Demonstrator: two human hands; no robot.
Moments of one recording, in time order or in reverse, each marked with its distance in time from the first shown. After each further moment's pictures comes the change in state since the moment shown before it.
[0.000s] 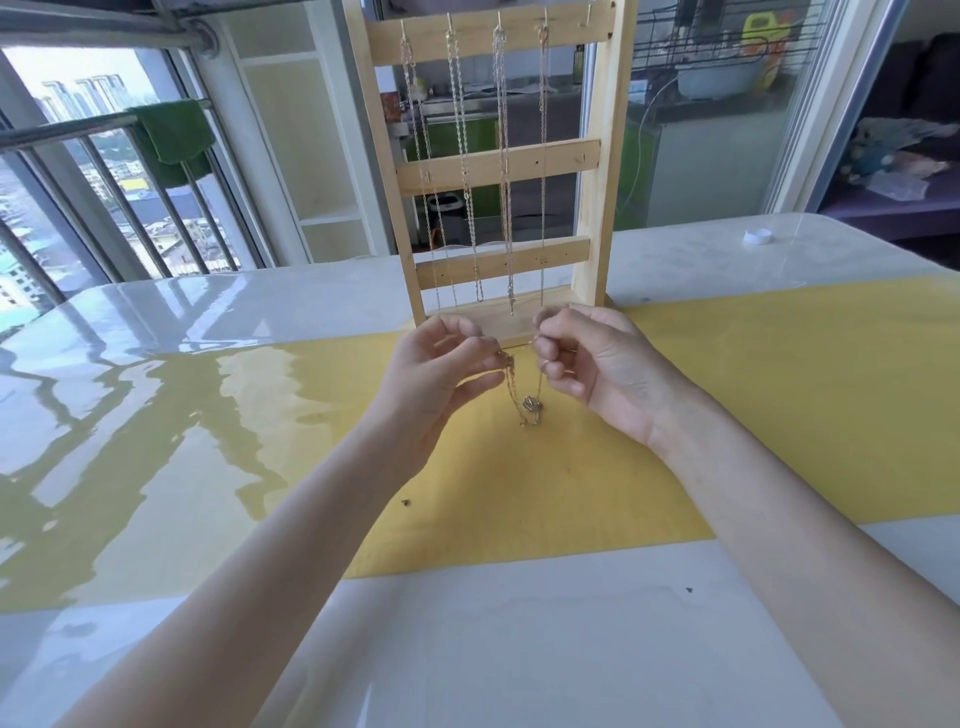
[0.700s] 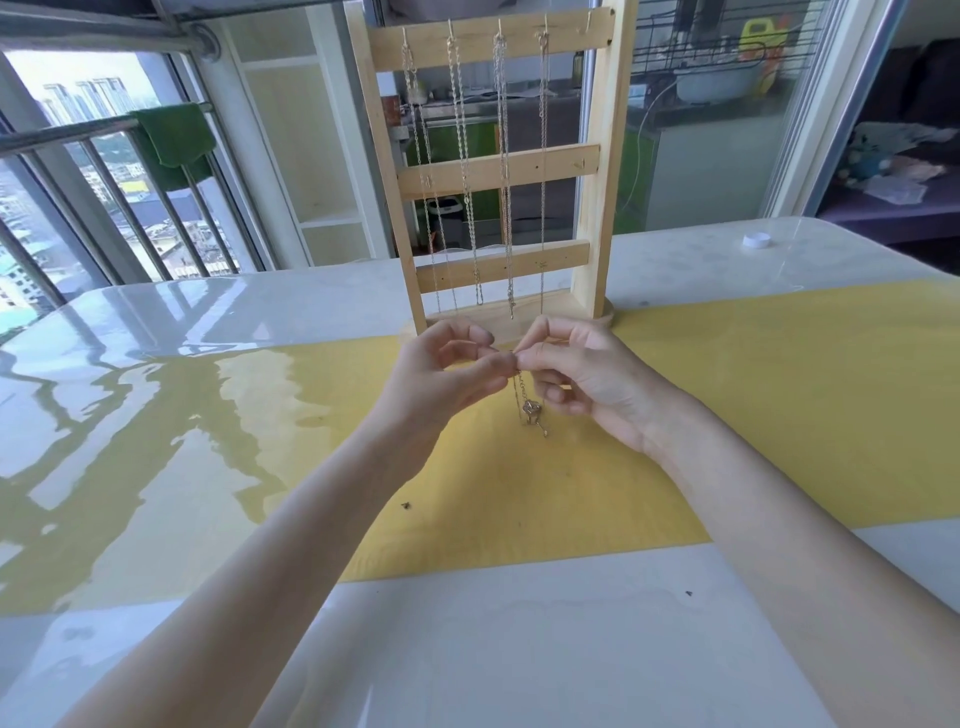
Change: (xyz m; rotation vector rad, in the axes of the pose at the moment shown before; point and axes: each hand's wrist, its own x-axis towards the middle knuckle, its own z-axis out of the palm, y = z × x) left_hand 0.001 0.000 0.000 0.164 -0.001 0.012; right_hand -0.002 0.003 0.004 -0.369 -0.035 0.003
